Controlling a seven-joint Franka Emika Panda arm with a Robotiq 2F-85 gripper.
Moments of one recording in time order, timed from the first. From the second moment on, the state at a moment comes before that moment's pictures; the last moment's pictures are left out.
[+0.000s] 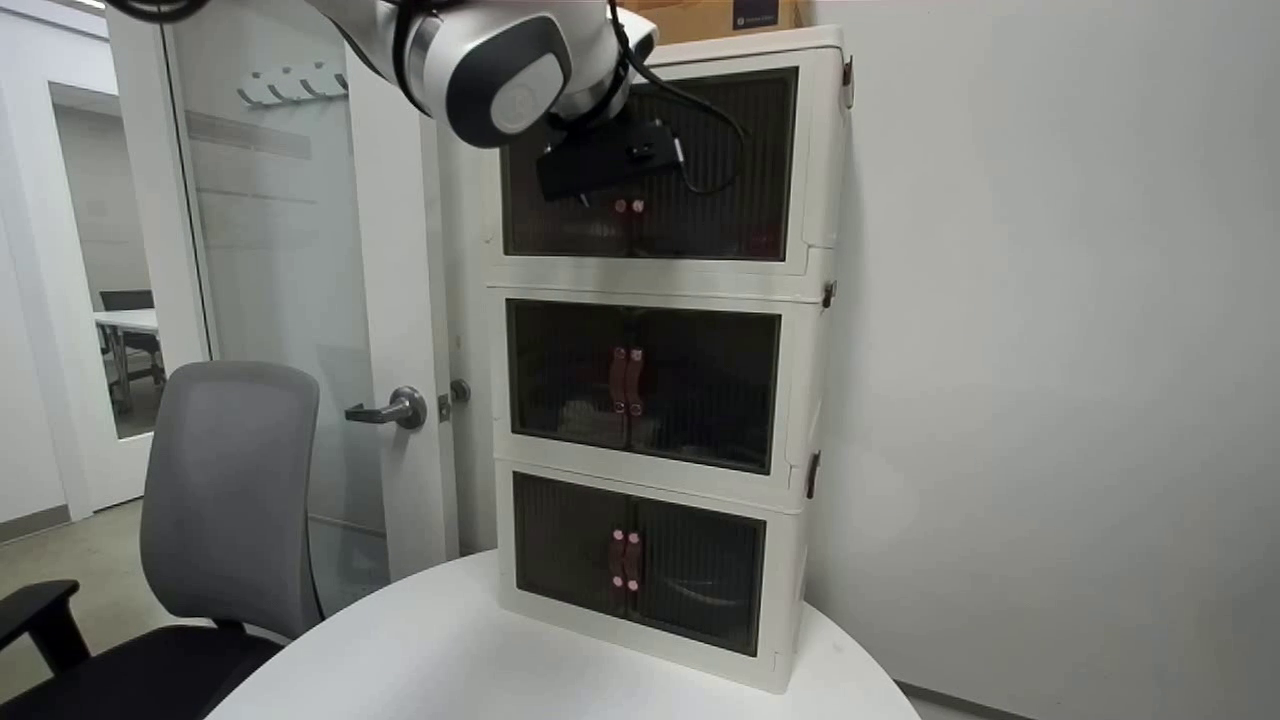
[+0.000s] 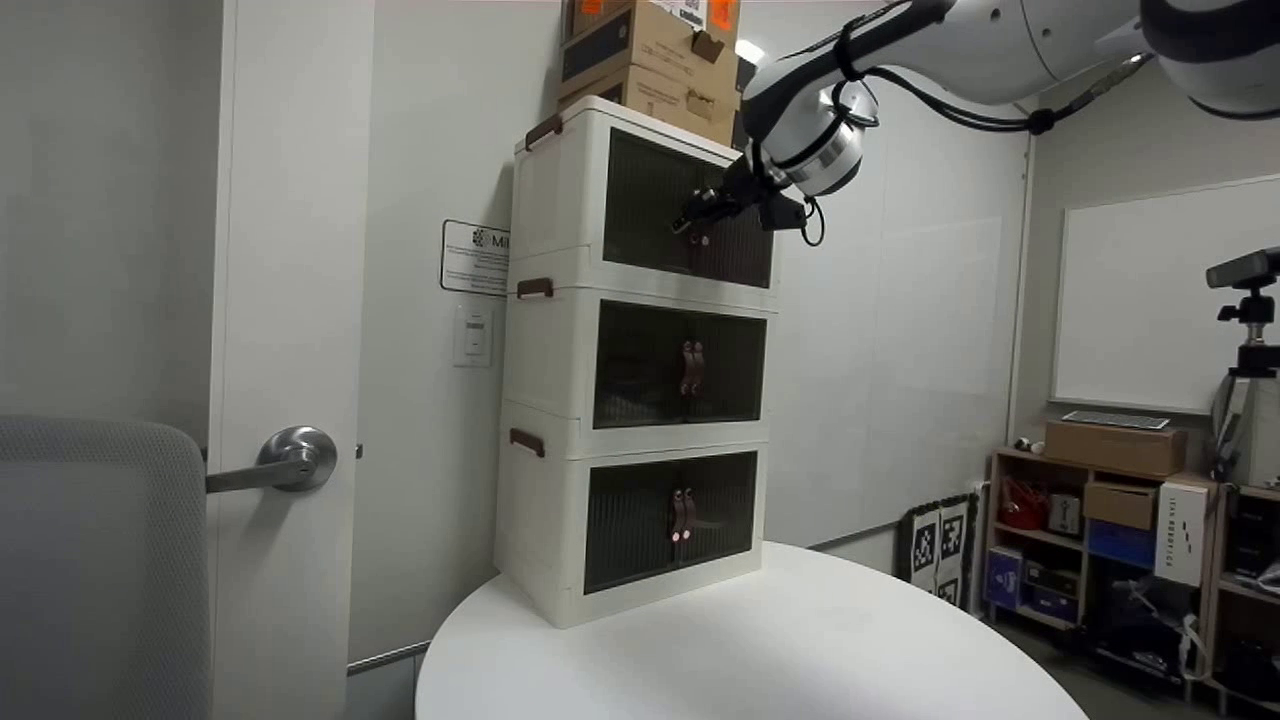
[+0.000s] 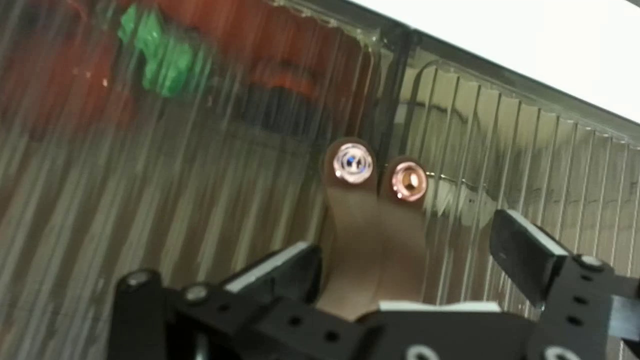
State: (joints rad) arm -0.01 0.48 0.00 -1.26 0.55 2.79 -0.91
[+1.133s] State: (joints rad) arm 0.16 0.06 -0.23 -1.70 0.11 2.57 -0.27
